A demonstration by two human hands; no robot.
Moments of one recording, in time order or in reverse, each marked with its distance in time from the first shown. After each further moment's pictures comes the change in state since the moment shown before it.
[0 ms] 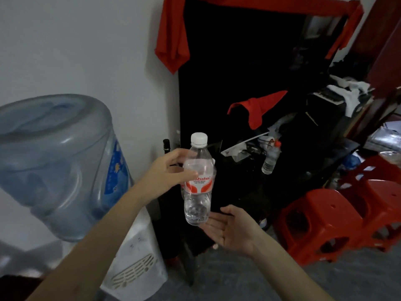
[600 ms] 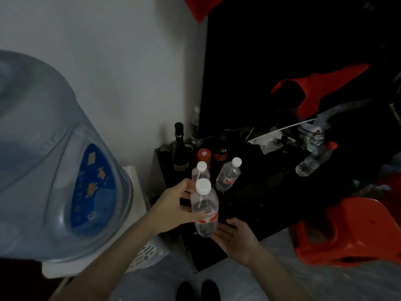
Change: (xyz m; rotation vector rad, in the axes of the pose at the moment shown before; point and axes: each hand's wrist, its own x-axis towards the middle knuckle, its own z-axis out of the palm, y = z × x) left_hand 0.078 -0.176 -0.008 -0.007 0.009 -0.247; right_hand 0.192 -0.045 -0.047 0.143 0.272 0.158
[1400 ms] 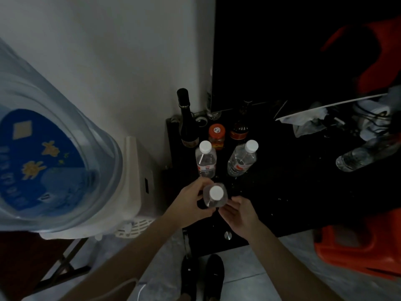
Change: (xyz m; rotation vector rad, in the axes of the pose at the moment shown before) left_hand 0.049 -0.097 0.084 0.152 0.167 -0.074; right_hand 0.115 -0.048 -0.027 -0.125 0.019 0.009
